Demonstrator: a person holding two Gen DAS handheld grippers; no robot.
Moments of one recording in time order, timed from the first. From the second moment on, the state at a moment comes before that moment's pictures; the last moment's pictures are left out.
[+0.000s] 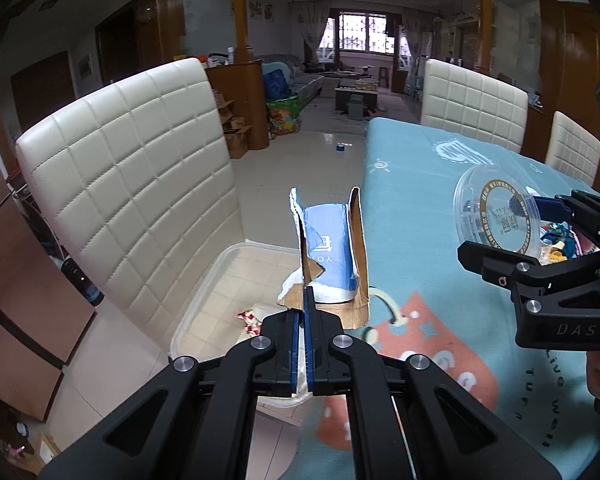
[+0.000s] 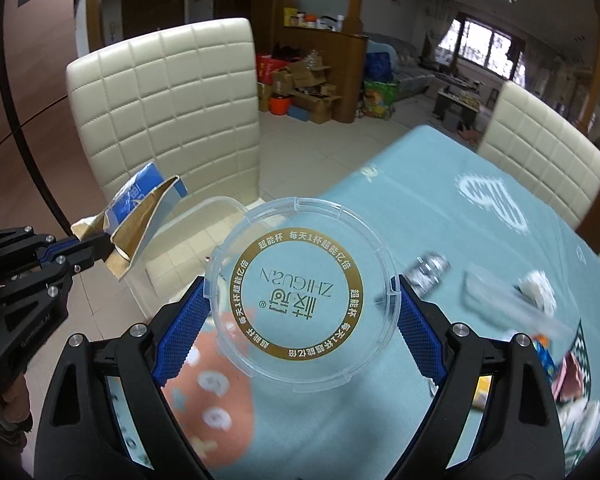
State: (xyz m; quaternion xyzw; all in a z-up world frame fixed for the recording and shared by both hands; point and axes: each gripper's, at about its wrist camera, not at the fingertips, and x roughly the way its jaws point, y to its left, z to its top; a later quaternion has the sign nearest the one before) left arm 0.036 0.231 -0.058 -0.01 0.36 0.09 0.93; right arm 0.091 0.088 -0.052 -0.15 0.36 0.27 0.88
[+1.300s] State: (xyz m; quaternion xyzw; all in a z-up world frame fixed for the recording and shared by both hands) left arm 0.038 0.307 -0.090 -0.06 0.40 0.18 0.90; right arm 0.101 0.172 -0.073 -0.20 0.36 0.31 0.85
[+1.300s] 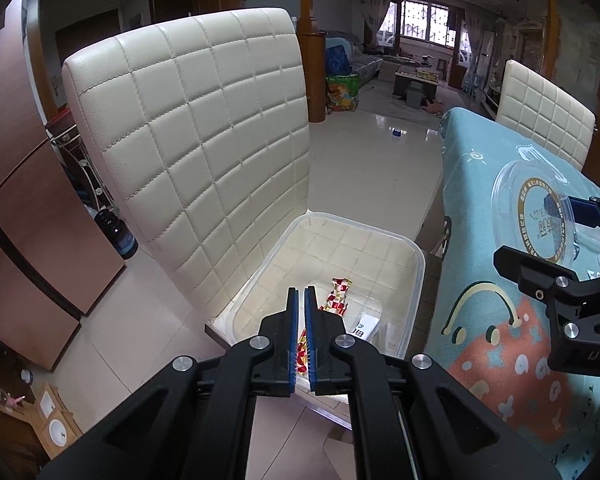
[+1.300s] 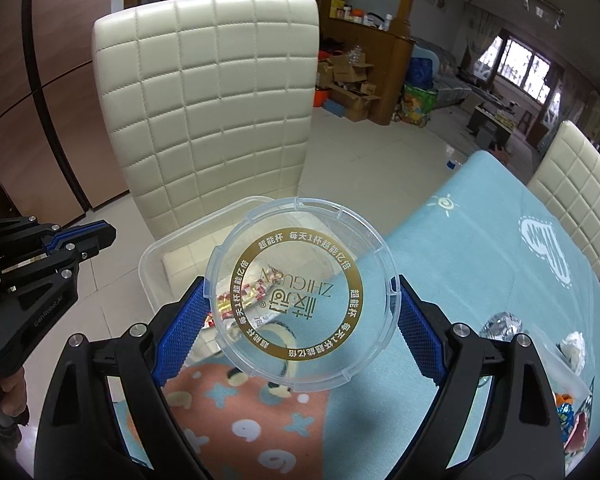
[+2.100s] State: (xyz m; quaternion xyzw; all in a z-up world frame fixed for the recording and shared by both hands) left arm 0.035 0.243 -0.063 -0.01 0.35 0.16 0.92; right arm 0.085 0.099 -0.062 -0.17 0.36 0.27 0.88
